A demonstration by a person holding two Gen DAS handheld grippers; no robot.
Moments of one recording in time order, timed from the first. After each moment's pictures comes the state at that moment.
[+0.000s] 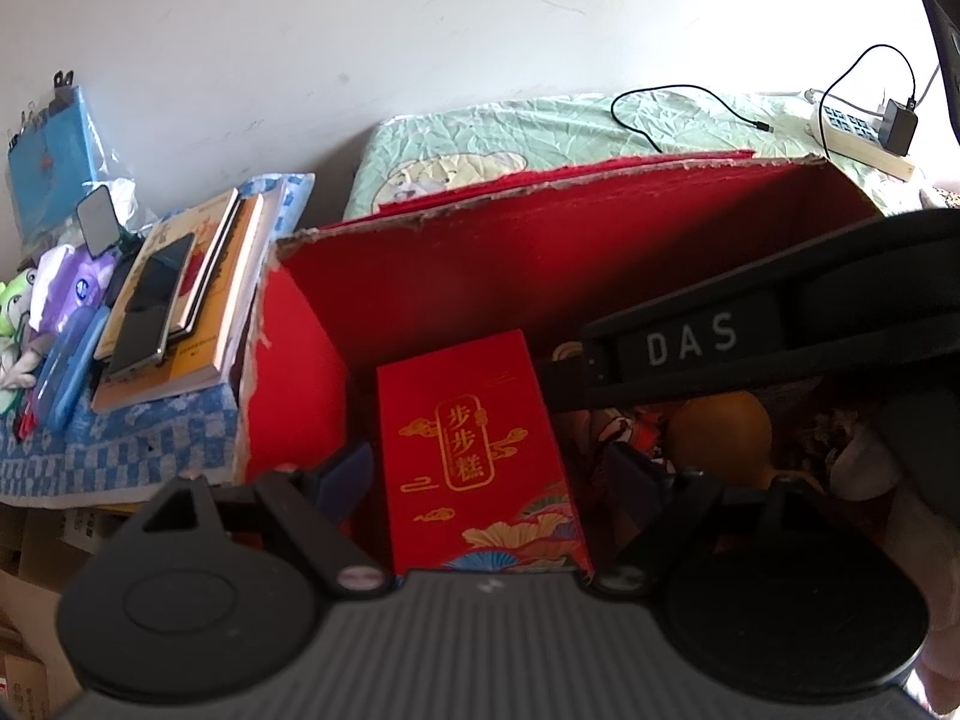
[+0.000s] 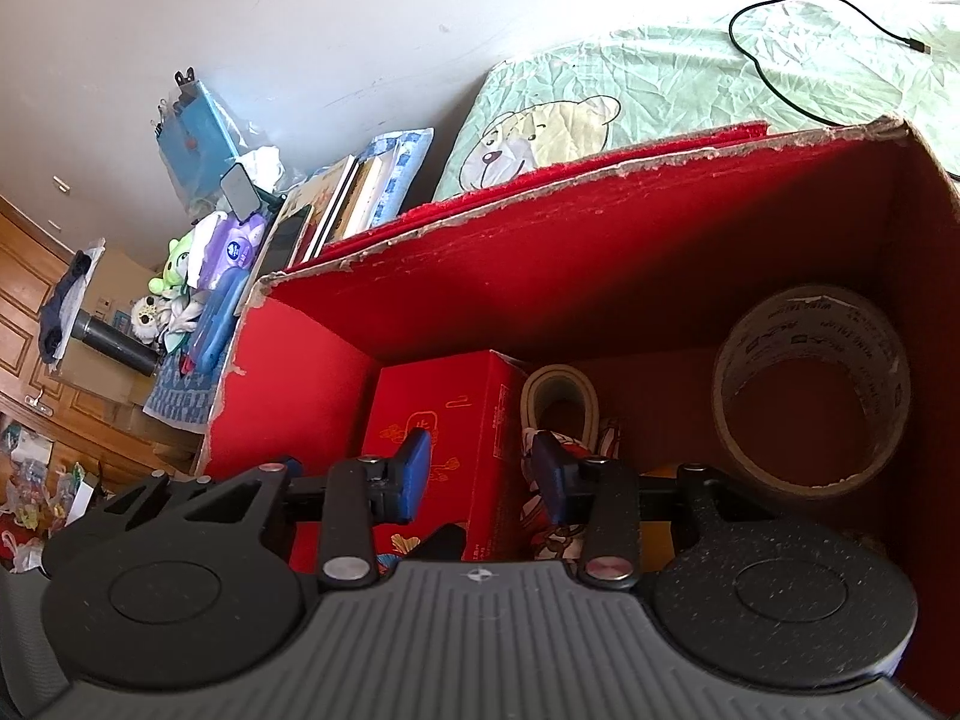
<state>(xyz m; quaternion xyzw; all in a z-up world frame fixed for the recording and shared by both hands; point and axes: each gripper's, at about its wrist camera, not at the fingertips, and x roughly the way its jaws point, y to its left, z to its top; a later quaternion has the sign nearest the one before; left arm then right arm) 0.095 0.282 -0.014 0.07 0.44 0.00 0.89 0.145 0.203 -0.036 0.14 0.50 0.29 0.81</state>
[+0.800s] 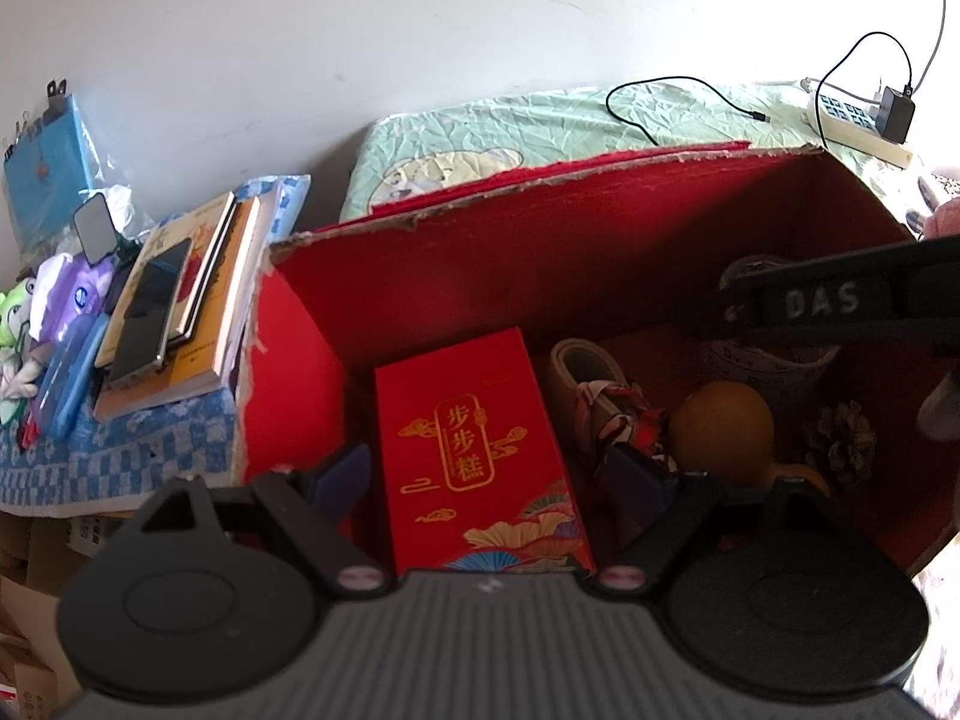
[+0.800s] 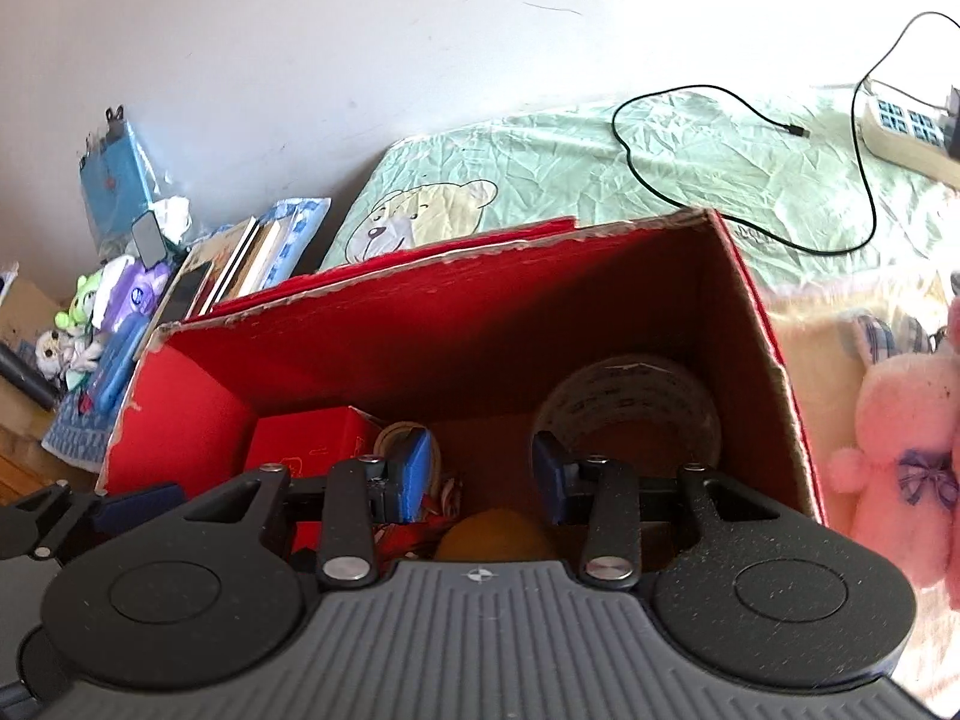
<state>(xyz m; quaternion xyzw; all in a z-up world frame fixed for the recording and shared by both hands) 0.096 0.281 -0.014 0.08 0.45 -0.01 0.89 0.139 0.168 -0.026 0.09 0.44 0.19 0.87</state>
